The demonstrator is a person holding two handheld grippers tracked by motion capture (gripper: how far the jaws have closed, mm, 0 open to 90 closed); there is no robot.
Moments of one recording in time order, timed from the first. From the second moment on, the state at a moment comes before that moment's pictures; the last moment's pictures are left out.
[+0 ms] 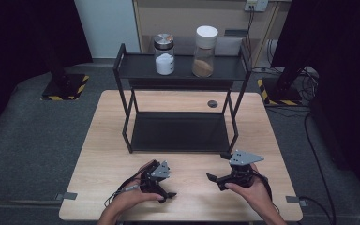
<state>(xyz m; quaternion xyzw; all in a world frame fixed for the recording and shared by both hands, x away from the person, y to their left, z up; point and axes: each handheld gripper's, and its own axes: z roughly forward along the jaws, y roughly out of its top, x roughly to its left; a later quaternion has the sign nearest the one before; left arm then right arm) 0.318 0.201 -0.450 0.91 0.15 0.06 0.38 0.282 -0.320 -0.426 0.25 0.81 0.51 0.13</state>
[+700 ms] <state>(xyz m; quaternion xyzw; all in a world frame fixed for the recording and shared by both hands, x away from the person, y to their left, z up) 0.318 0.201 -0.449 0.91 0.15 0.06 0.38 0.291 -0.313 -0.453 0.27 0.85 0.44 0.12</state>
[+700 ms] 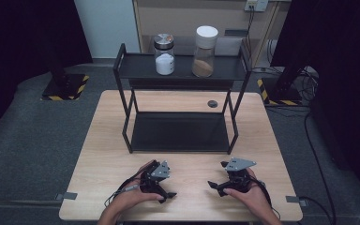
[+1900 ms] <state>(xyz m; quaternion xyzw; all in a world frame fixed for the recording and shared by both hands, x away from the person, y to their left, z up) 0.318 0.201 -0.449 0.91 0.15 0.06 0.38 0.294 -0.297 -0.453 0.25 0.88 0.38 0.11</state>
